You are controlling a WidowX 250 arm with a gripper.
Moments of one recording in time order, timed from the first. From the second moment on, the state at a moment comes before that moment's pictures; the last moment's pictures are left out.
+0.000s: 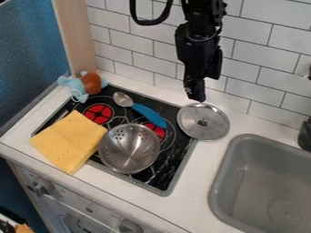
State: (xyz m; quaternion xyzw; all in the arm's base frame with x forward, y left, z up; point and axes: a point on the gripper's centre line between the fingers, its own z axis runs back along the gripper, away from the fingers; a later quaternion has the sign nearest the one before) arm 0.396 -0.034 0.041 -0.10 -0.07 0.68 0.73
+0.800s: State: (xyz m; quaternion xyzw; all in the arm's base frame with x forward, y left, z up) arm 0.376 0.022 0.019 -0.01 -0.10 0.70 0.71
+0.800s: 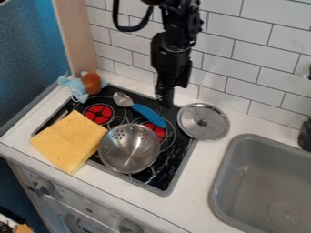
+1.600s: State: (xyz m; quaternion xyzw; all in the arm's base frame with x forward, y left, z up) arm 0.351 0.109 0.000 0.03 -0.09 0.78 0.62
